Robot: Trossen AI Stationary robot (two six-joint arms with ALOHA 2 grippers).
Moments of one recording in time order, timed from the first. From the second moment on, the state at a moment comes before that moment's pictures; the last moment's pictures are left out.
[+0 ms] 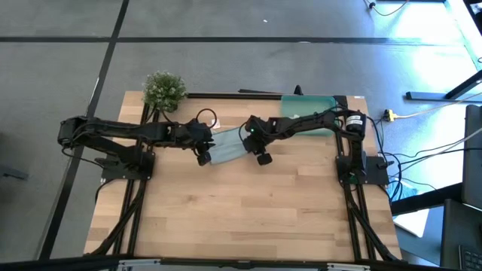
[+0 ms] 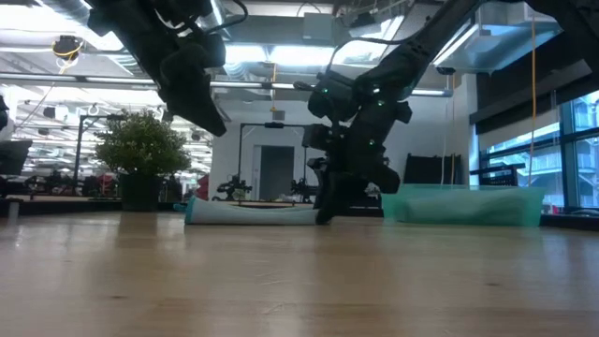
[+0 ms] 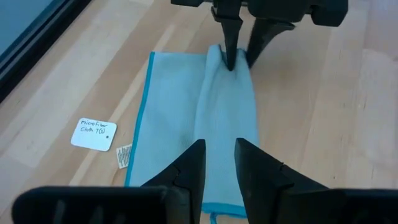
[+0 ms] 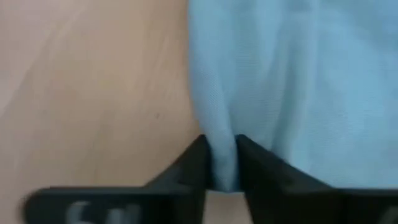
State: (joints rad) left arm 0.13 1.18 0.72 -0.35 -0.20 -0.21; right arm -0.27 2.01 1.16 -0.26 -0.19 -0.63
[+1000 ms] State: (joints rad) left arm 0.11 1.18 0.72 -0.38 -0.12 -0.16; right arm -0.39 2.02 1.38 -0.52 -0.81 -0.16
